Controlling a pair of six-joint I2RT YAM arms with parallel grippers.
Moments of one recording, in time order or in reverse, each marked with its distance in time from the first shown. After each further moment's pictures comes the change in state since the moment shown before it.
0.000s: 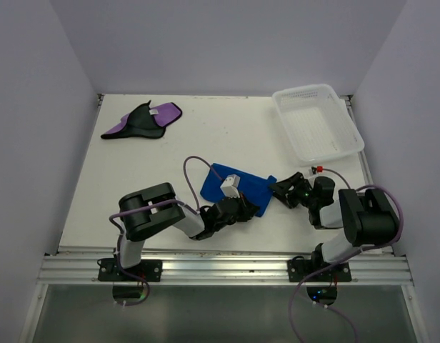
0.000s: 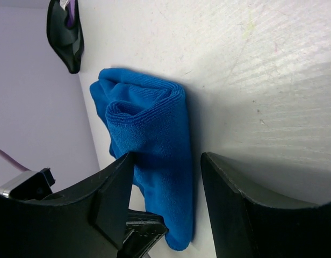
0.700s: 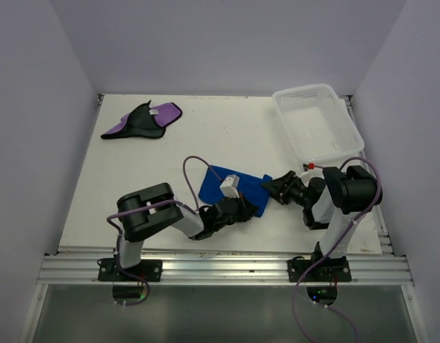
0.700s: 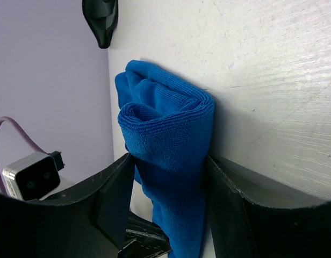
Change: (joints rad) left arm 0.000 -0.015 -0.006 -0.021 -0.003 0.000; right arm 0.050 0.365 0.021 0.524 -0.113 0.071
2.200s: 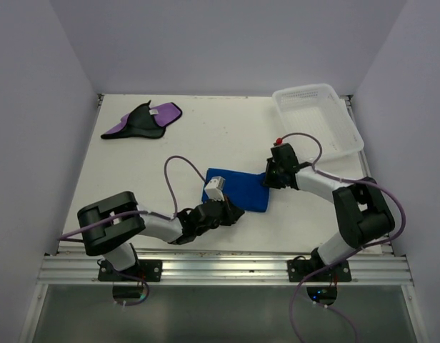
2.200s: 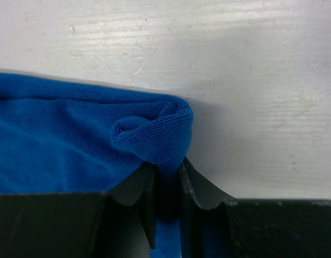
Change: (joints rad) left arm 0.000 -0.290 -0.169 -0.158 -0.008 0.035; right arm 0.323 -0.322 0.592 -1.529 0.677 -0.532
